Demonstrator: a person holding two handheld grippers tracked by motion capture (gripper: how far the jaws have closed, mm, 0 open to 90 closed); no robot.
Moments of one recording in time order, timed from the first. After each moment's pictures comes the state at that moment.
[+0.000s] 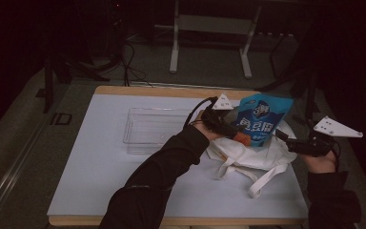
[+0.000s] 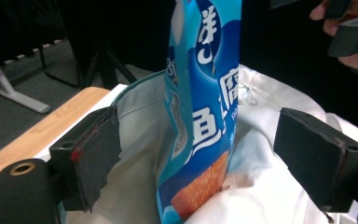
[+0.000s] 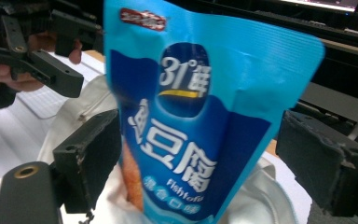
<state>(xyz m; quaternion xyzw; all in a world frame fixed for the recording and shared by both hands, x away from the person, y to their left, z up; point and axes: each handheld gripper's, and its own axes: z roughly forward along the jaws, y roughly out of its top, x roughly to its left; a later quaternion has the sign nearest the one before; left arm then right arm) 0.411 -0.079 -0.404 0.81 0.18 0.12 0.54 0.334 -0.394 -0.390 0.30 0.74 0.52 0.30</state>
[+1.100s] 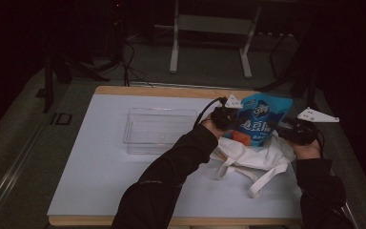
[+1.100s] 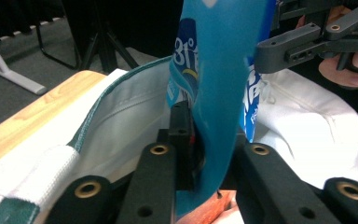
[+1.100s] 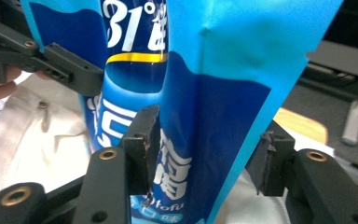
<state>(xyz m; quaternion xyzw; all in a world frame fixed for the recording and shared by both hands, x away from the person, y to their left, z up) 0.431 -0.111 -0.420 0.82 0.21 0.11 0.52 0.386 -0.388 -0.417 0.35 0.76 0.49 0.25</state>
